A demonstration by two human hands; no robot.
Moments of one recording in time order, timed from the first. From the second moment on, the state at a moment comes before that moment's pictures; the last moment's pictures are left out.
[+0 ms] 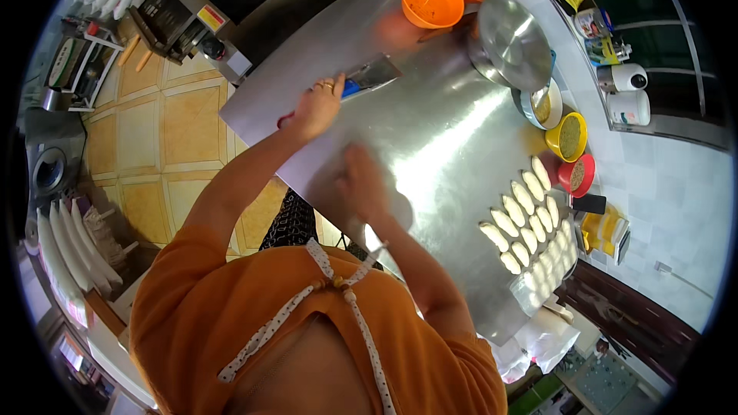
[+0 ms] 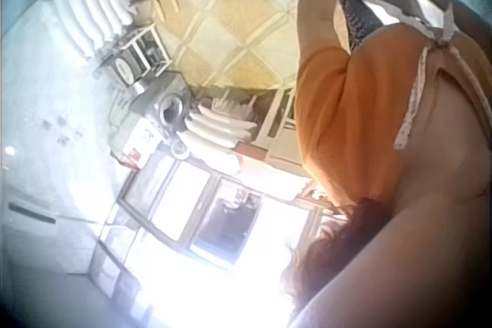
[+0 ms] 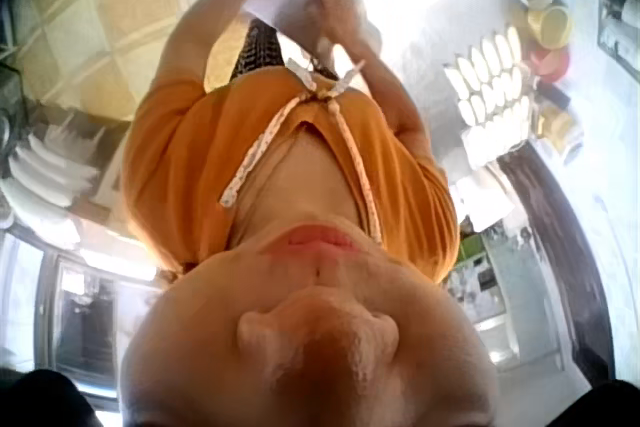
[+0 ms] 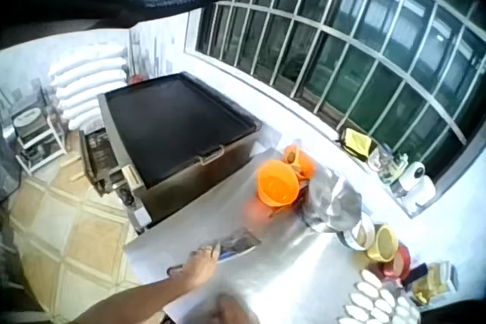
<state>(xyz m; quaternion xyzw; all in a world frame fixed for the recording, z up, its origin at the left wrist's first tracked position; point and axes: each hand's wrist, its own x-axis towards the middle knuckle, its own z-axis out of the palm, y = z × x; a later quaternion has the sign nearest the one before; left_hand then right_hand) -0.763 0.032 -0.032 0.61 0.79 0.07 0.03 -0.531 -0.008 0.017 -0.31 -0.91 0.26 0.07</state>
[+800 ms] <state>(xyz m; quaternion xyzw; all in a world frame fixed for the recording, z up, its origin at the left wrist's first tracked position) -0.865 0.016 0.018 0.66 0.70 0.21 0.15 -0.492 0.080 -0.013 -0.62 -0.78 0.04 0.11</state>
